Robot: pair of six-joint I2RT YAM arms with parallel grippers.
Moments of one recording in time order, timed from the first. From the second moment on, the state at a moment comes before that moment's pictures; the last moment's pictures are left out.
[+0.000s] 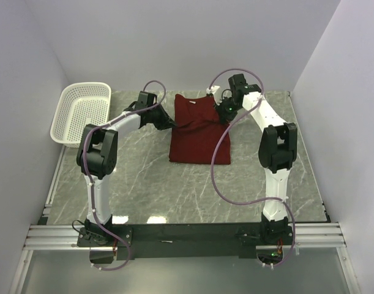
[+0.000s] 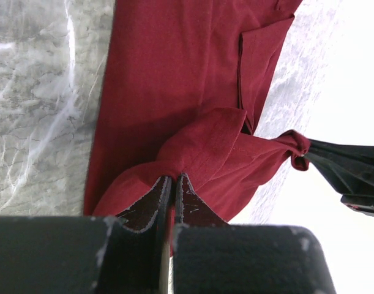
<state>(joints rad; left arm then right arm) -0.31 2.08 1.52 -0.21 0.42 -0.92 0.21 2.16 1.95 -0.93 -0.38 -0.69</state>
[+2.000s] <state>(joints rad) -0.36 1.65 1.16 -0.17 0.40 -0.95 0.21 1.71 1.45 -0.88 -0.58 -0.72</state>
